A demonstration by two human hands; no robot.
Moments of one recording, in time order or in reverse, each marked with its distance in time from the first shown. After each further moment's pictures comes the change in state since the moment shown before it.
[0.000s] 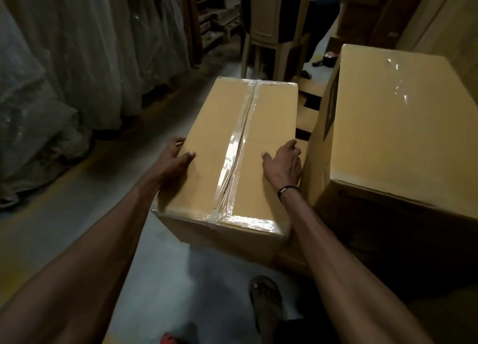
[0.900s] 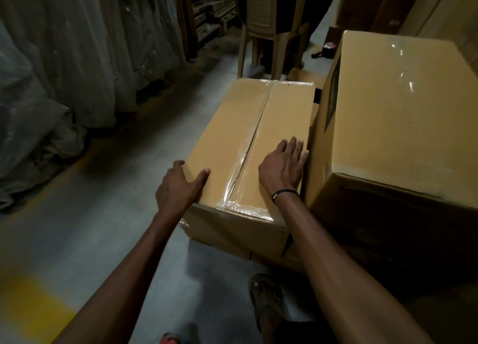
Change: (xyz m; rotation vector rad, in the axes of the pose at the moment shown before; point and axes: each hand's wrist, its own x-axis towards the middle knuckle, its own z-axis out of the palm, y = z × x) left_hand -0.030 -0.030 0.070 0.477 0.341 -0.086; right_hand 0.012 0.021 0.024 -0.499 0.022 -0.117
